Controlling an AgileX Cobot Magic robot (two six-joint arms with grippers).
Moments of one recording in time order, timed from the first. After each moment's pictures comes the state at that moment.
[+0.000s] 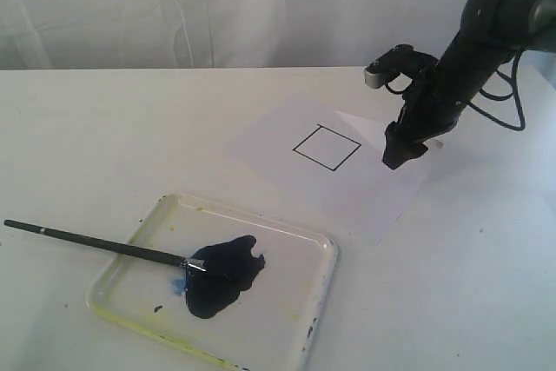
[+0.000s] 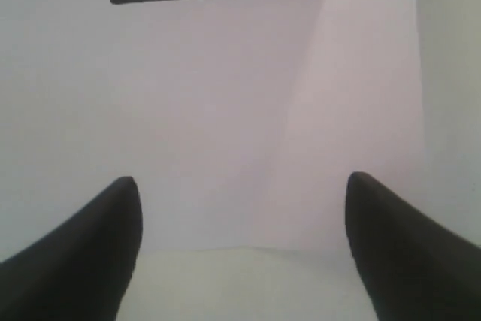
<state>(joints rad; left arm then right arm) -0.03 0.00 0.02 0.06 0.22 -0.14 0.11 2.13 -1.64 0.26 0.92 -0.87</state>
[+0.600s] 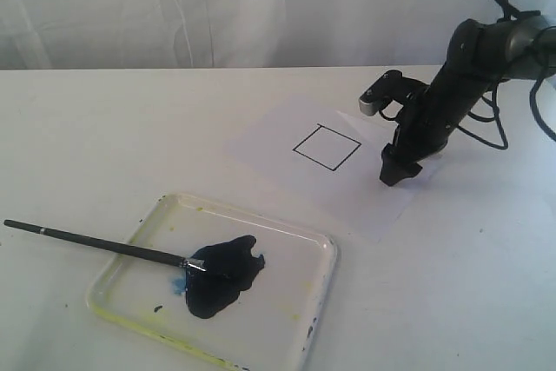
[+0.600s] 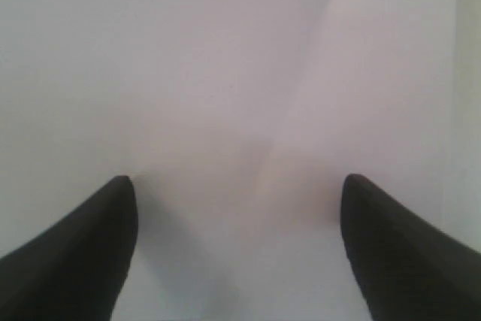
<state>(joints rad) -0.03 0.00 0.02 0.06 0.22 -0.14 0.11 2.24 -1.64 0.25 0.82 -0.96</state>
